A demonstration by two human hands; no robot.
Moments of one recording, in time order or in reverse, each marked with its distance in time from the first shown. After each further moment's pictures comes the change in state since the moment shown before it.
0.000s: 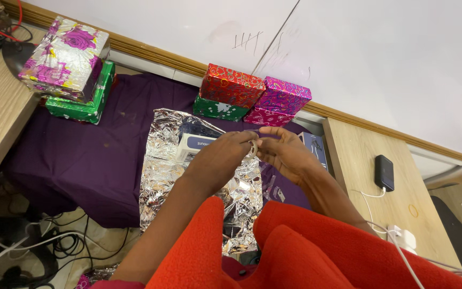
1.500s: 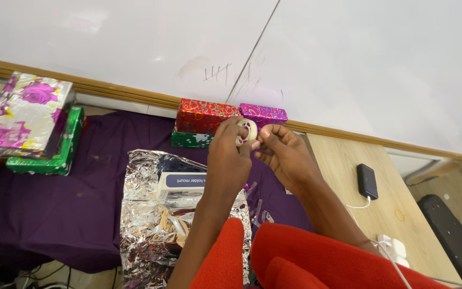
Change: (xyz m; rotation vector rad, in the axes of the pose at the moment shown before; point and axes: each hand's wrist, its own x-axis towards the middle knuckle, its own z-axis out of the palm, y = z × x) left_hand 0.107 0.003 0.038 -0.459 0.431 -0.544; right_hand 0.003 -0.068 -0.017 0.117 0.008 -0.320
